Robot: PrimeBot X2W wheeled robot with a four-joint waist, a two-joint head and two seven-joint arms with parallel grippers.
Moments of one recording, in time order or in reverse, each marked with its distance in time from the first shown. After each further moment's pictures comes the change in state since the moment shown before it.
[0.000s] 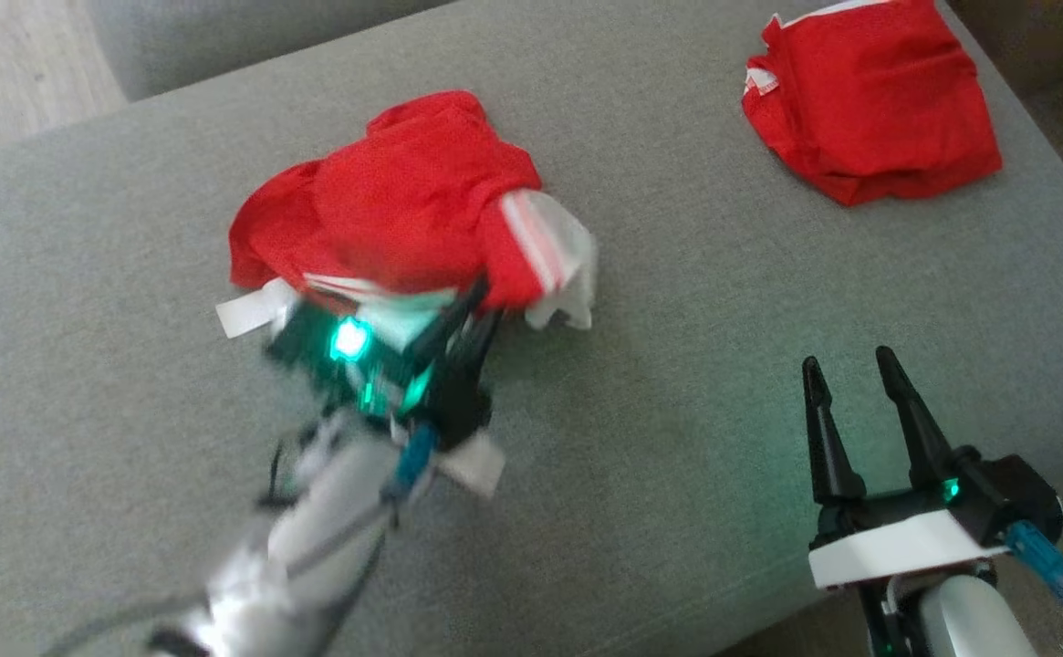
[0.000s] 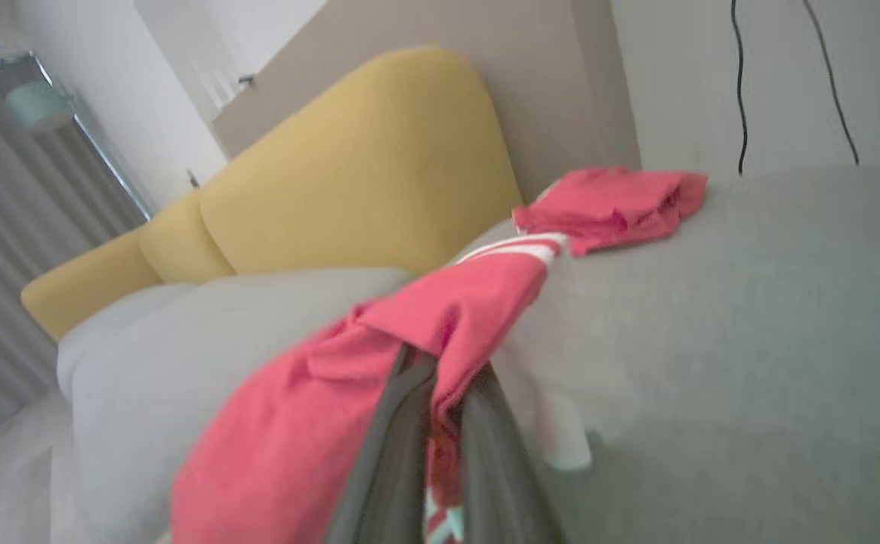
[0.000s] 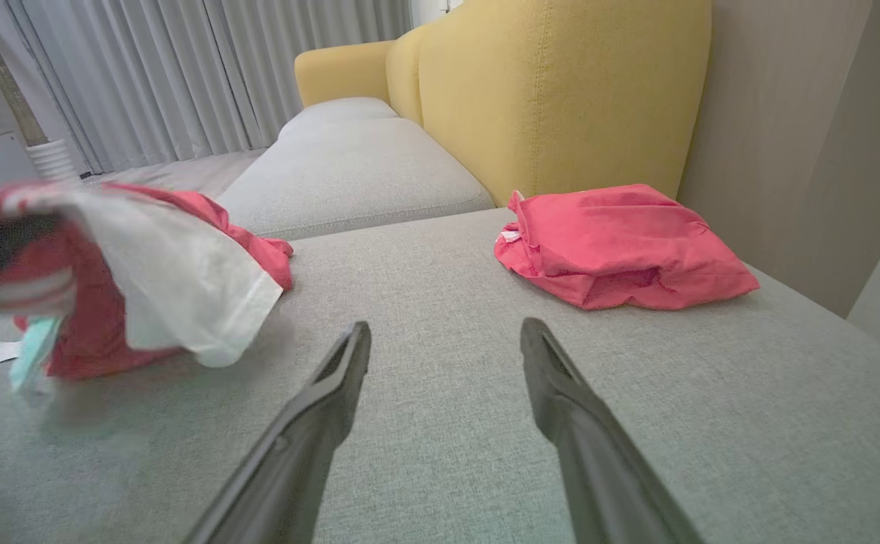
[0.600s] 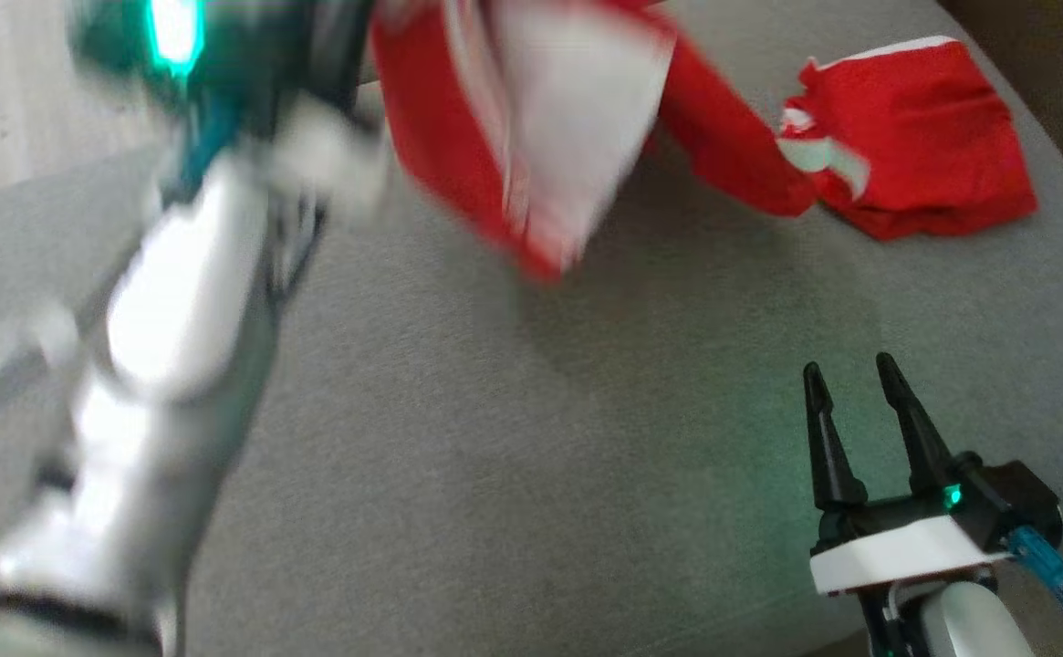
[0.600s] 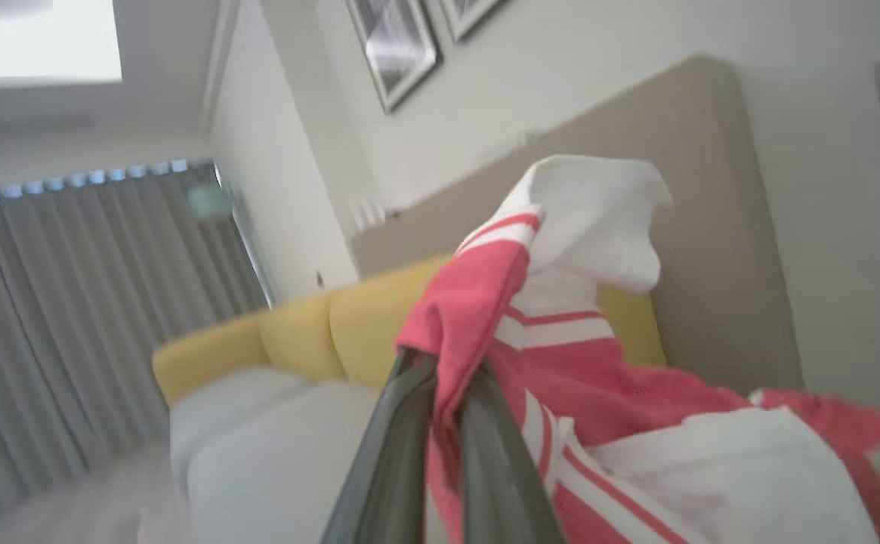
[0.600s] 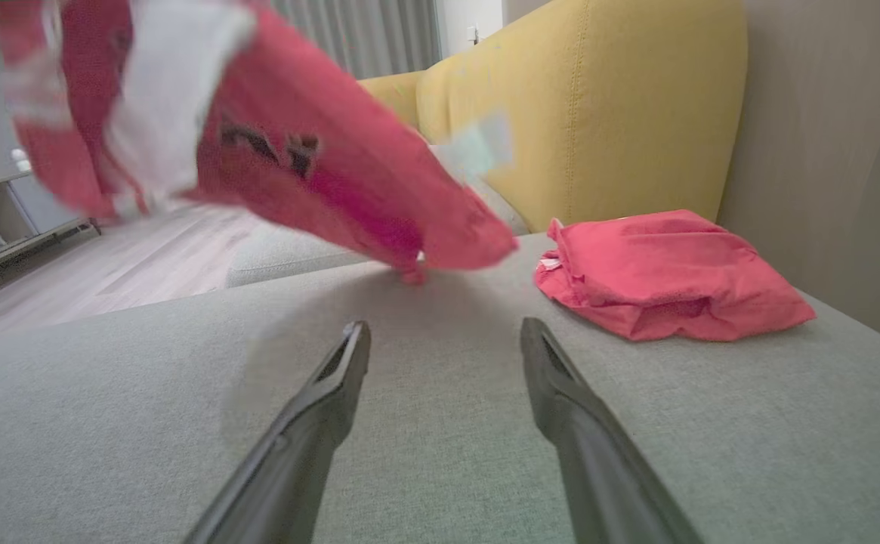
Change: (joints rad) left arm -0.474 0.034 0.183 0.031 -0.214 -0.184 0.044; right arm 0.008 0.000 0.008 0.001 0.017 0.000 0.000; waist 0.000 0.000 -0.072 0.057
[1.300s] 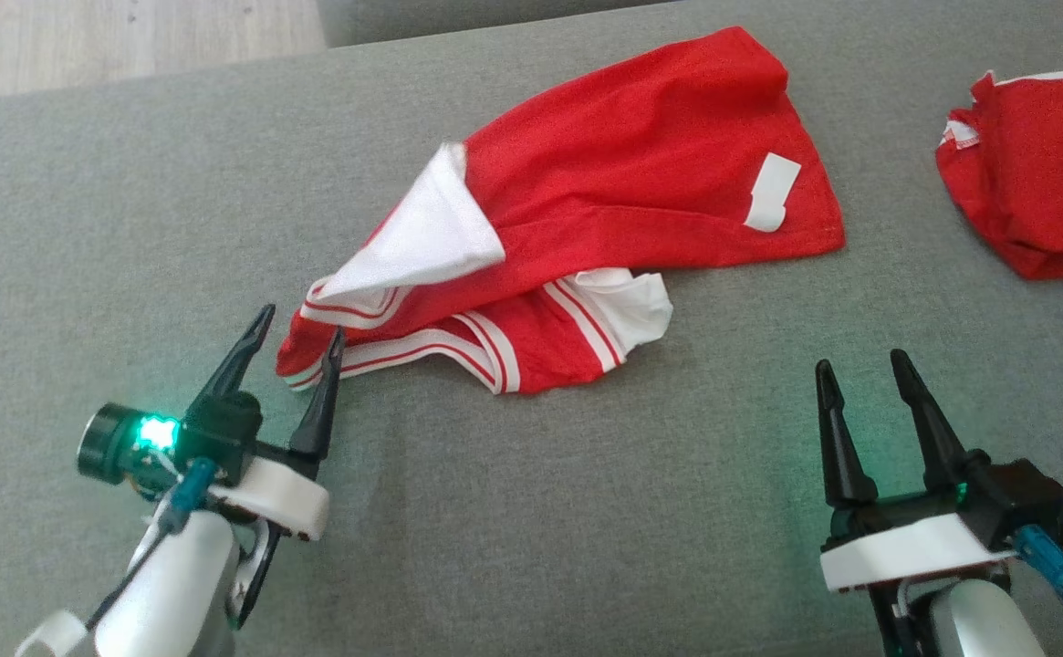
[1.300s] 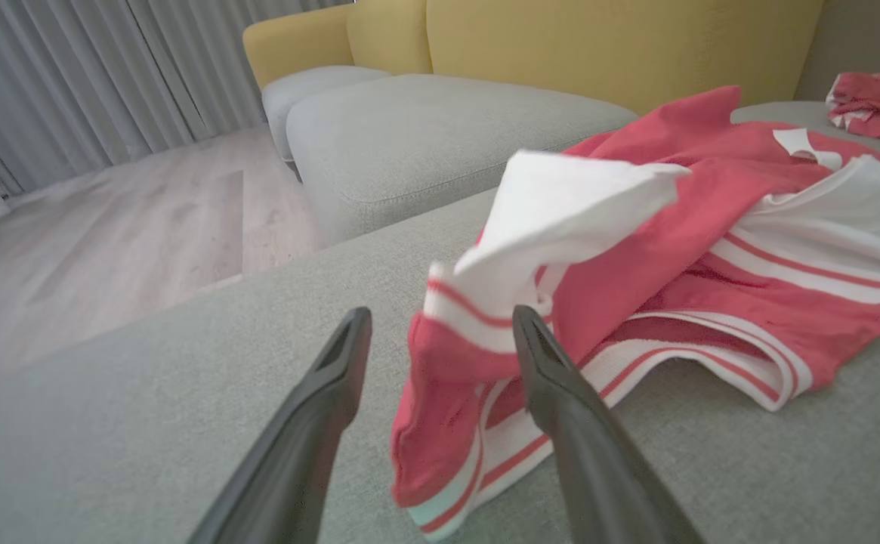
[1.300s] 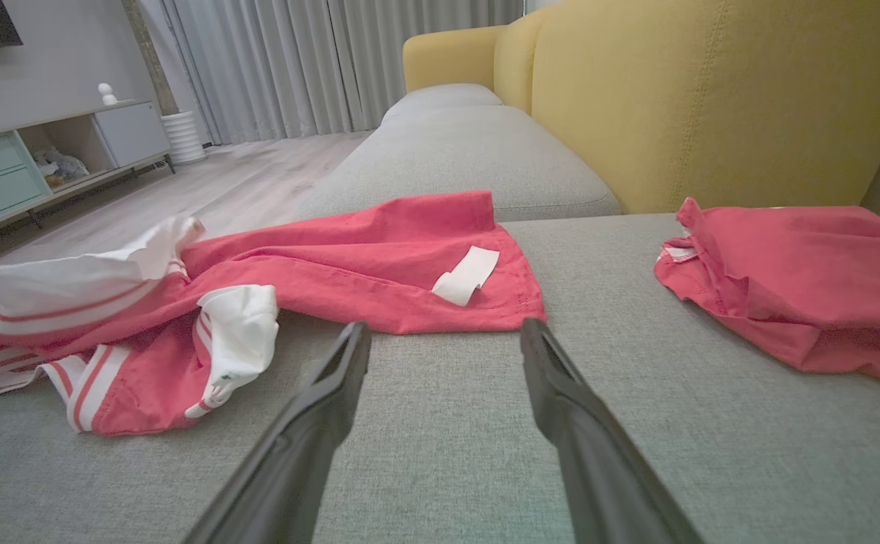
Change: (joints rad) left arm 0.654 0.132 0.029 -0.049 -0.109 0.088 -0.018; right arm 0.002 0.000 -0.035 -0.007 -0.056 0.000 0.000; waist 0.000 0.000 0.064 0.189
